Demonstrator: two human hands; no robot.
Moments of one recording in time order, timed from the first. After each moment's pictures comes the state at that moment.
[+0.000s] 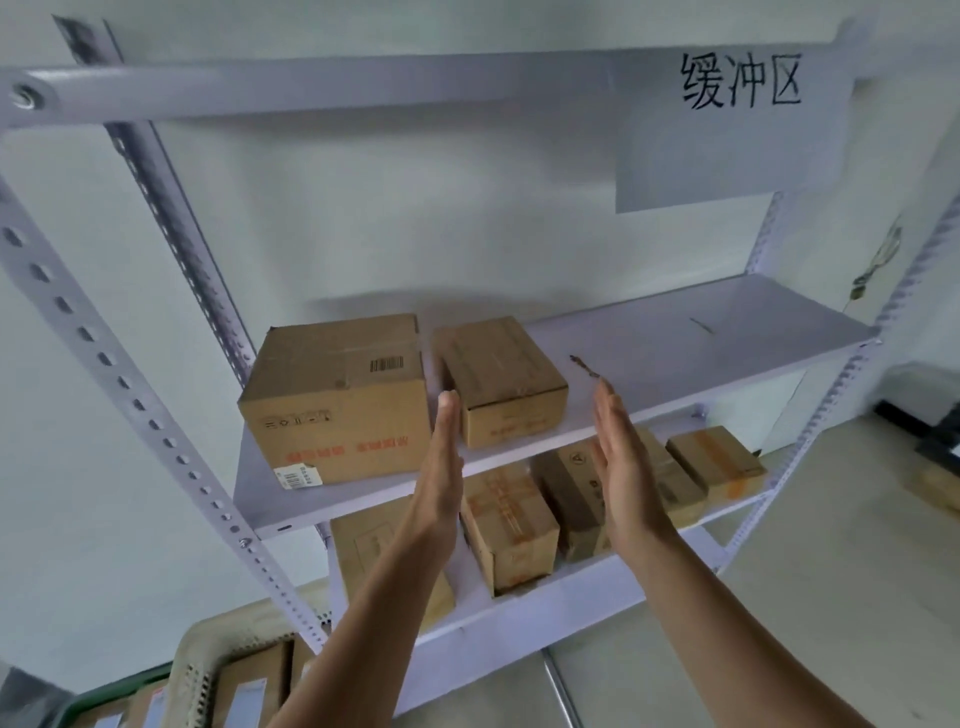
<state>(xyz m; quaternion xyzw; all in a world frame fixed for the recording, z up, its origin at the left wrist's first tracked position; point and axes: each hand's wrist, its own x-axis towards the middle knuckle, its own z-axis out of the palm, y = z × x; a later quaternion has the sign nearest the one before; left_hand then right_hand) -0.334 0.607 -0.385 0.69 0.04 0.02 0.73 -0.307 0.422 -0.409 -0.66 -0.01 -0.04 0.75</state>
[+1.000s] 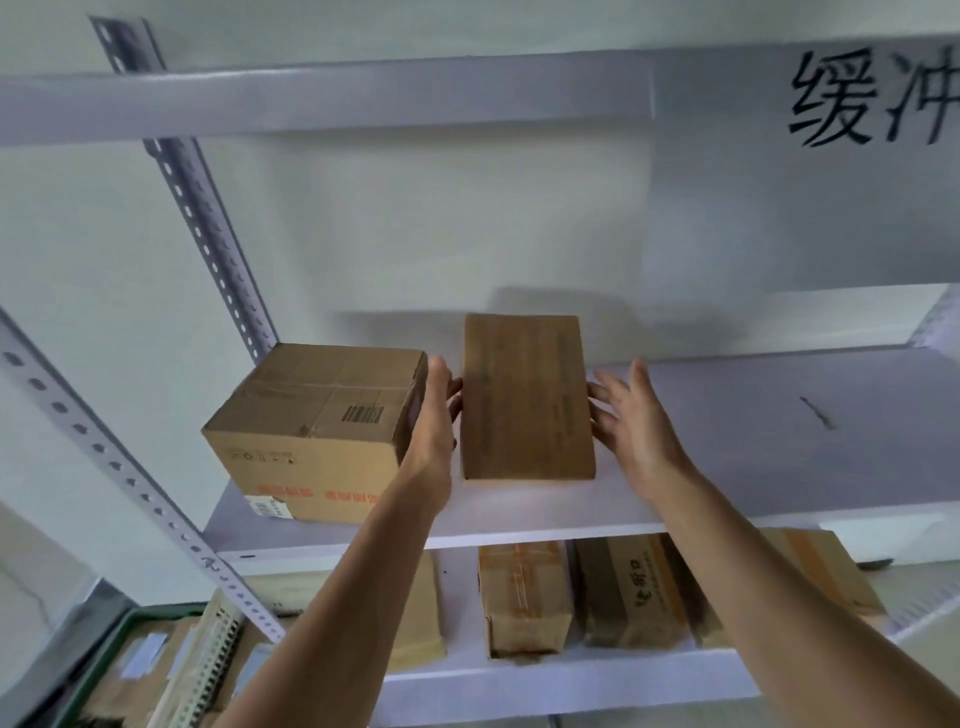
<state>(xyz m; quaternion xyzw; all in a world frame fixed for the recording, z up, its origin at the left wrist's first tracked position) -0.180 0.593 -0.368 0.61 0.23 0.14 0.75 -0.088 0.387 -0.385 -0.64 -0.07 0.17 0.74</state>
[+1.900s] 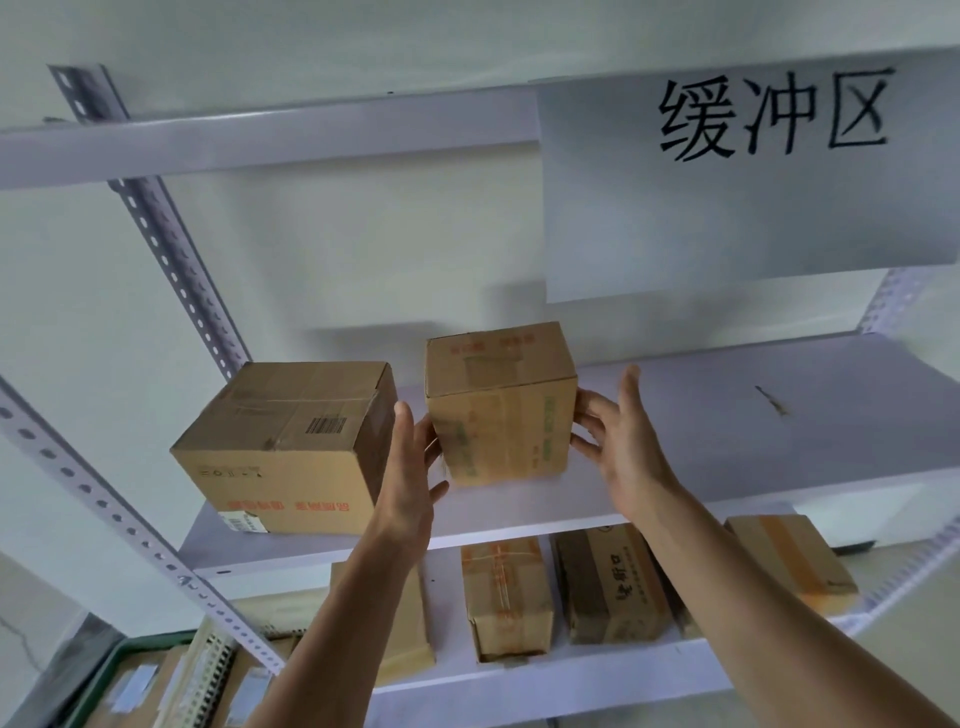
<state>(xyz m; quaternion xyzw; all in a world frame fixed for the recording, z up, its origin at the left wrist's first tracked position) -0.219 0.566 -0.385 0.63 0.14 0.09 0.76 -0.124 0.357 -0.371 -0.62 -0.06 0.15 0.77</state>
